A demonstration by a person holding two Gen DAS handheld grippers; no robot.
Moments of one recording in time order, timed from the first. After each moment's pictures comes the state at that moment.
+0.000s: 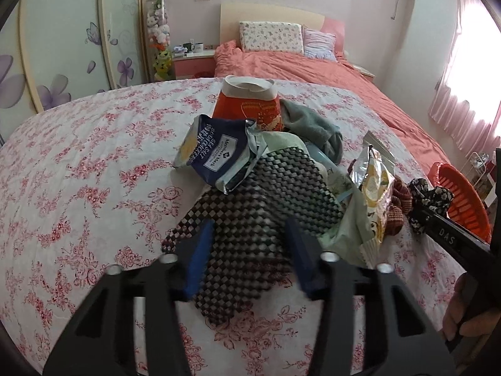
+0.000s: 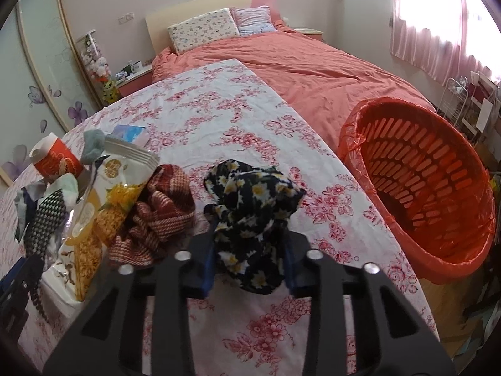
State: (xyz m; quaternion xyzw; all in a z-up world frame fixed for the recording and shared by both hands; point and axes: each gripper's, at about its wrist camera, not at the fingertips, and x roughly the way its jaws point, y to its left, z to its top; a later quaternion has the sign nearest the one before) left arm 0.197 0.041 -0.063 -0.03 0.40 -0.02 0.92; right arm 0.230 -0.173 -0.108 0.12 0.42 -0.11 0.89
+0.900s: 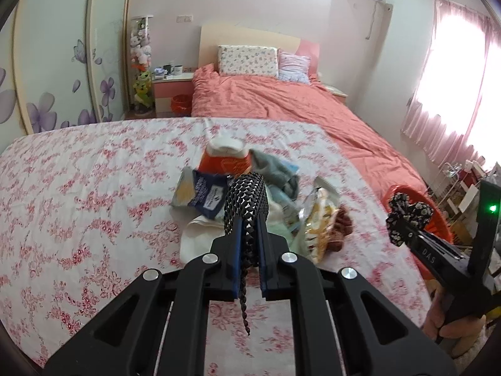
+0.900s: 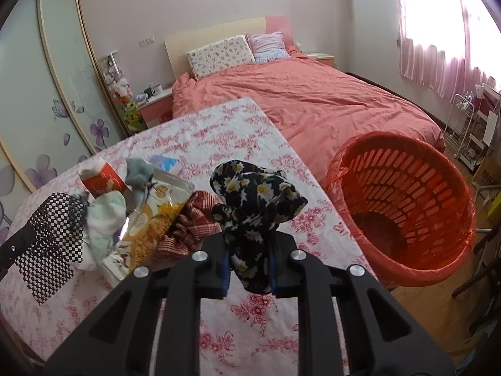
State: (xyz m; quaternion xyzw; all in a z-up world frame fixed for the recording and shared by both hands) left arm 0.171 0.046 0.010 -0.05 0.35 -0.08 0.93; right arm 0.180 -0.180 -0.045 0.13 0.36 -0.08 0.92
